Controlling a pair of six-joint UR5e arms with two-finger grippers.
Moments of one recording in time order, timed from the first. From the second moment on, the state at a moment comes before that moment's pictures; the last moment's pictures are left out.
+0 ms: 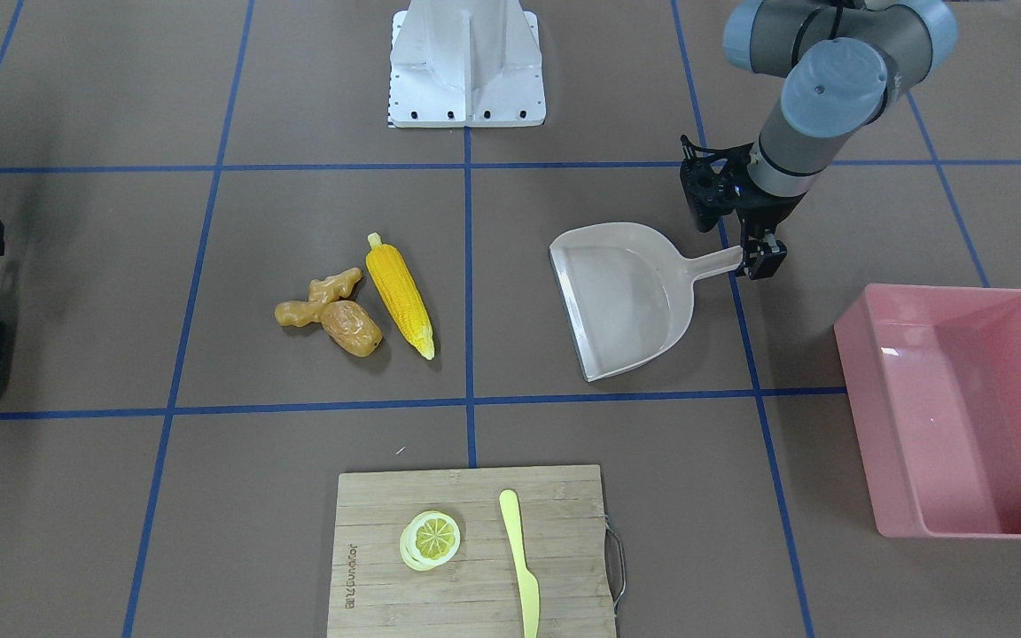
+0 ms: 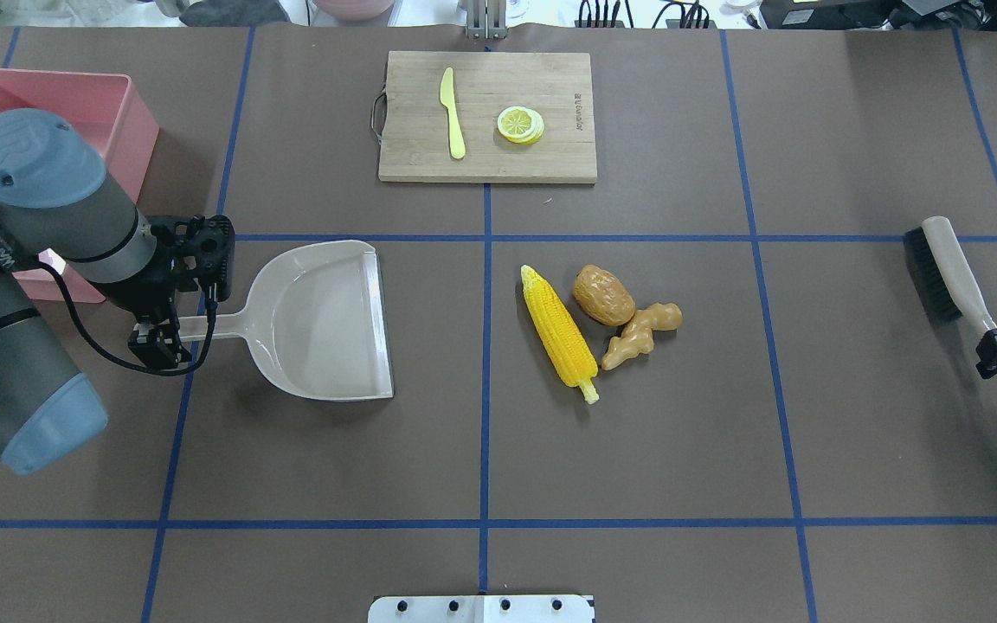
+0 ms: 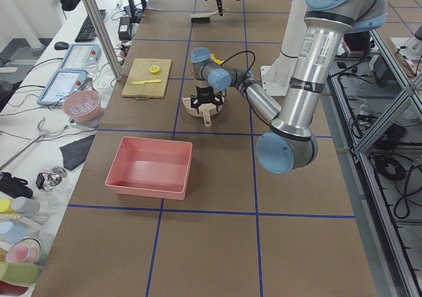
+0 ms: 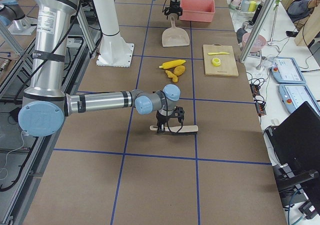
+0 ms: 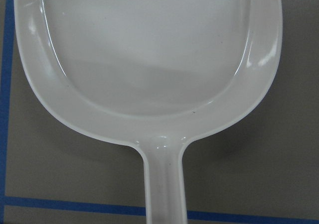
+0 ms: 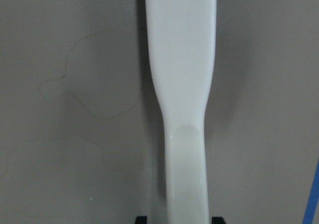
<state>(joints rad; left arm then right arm) -0.76 -1.85 -1.92 -1.48 -2.10 0.50 1.05 -1.74 1.78 -1.41 2.25 0.44</state>
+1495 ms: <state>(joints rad) -0.72 -1.83 -1.80 -1.64 -2.09 0.39 1.06 -1.74 1.82 -1.42 2.24 0.44</state>
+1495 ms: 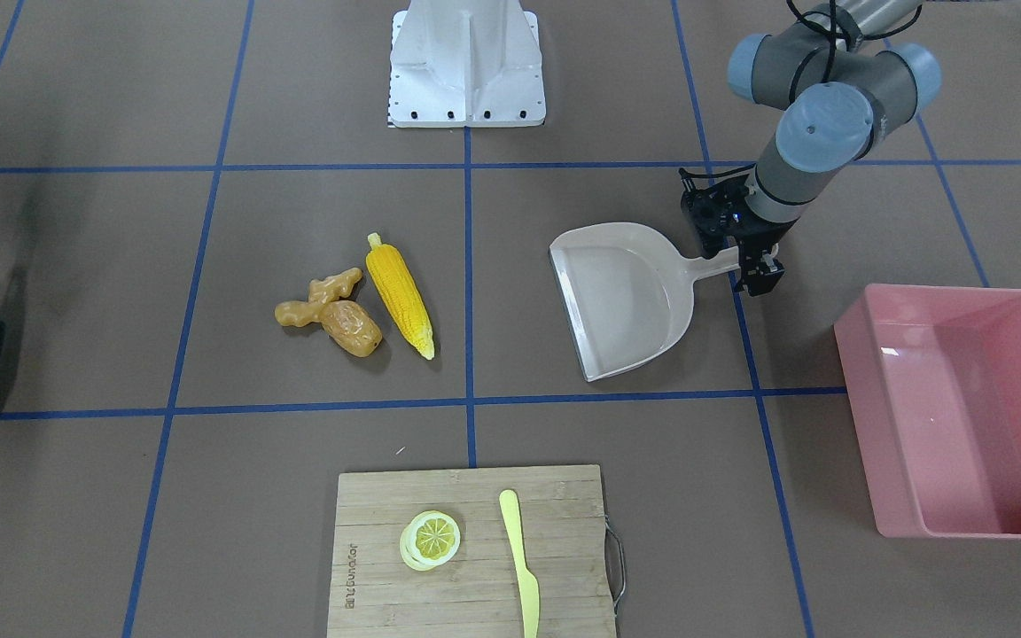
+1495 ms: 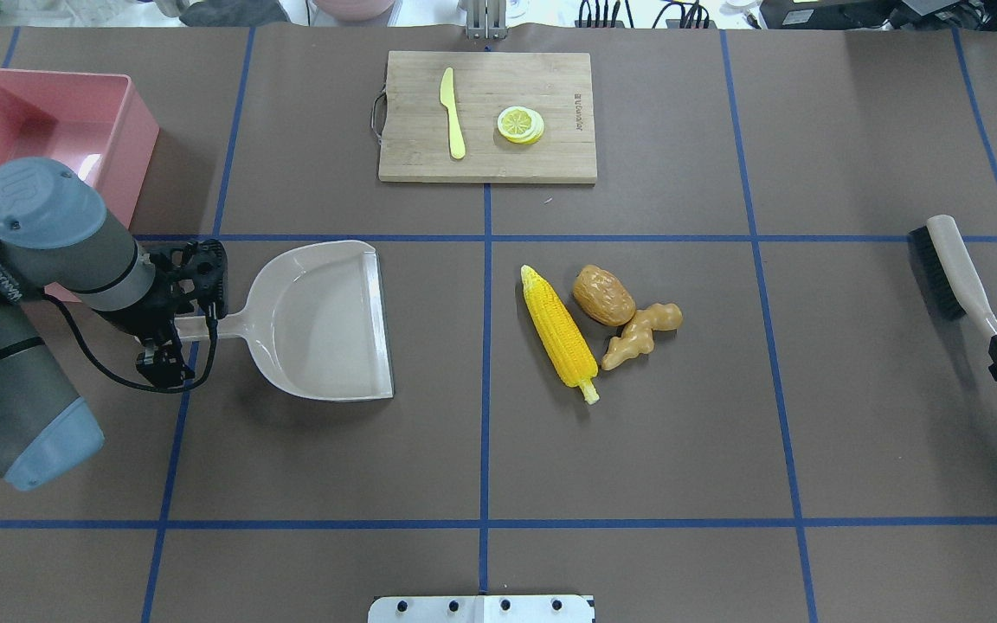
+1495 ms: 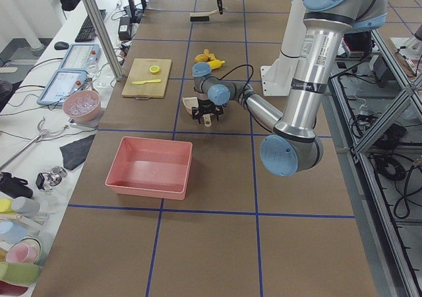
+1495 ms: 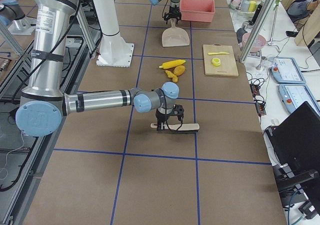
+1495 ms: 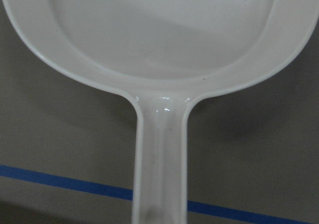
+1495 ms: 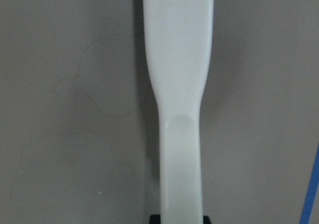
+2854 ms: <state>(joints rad) -0.70 -1.86 -1.76 -1.67 -2.06 0.40 1.13 -1.68 1.89 -1.42 2.34 0.44</state>
